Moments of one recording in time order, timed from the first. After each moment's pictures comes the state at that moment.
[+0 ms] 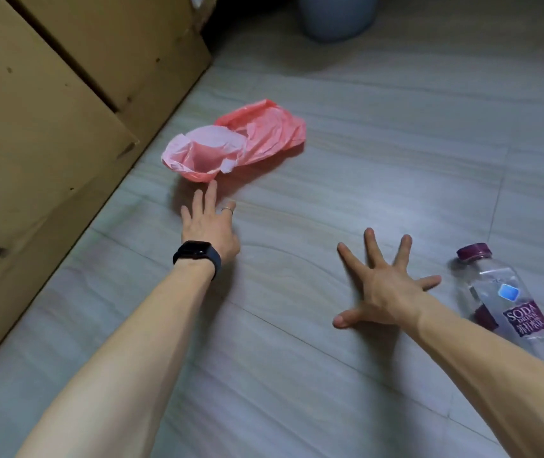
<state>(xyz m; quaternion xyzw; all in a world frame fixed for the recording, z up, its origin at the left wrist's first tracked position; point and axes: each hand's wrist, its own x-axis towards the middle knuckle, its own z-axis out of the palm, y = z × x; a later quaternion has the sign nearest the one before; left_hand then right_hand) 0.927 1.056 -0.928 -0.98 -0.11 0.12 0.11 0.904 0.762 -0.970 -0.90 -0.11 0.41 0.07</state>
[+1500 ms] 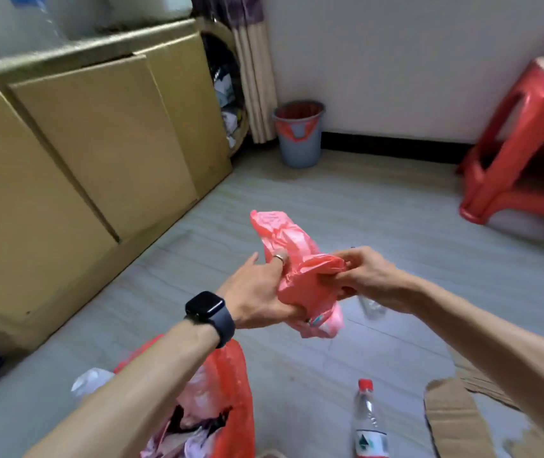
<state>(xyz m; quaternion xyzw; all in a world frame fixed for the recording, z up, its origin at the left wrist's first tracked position) 0.544 0.867 -0.632 -0.97 0.11 0.09 -0.19 0.599 0.651 -0.651 -0.74 -0.16 0.27 0.59</state>
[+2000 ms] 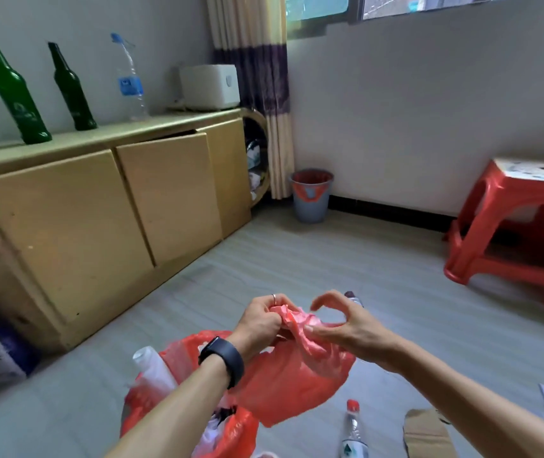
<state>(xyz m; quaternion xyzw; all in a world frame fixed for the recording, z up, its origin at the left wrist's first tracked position) 0.415 0.835 -0.571 -0.74 -0.10 0.06 -0.66 0.452 0.643 -0.569 -0.80 -0.20 0.19 0.53</state>
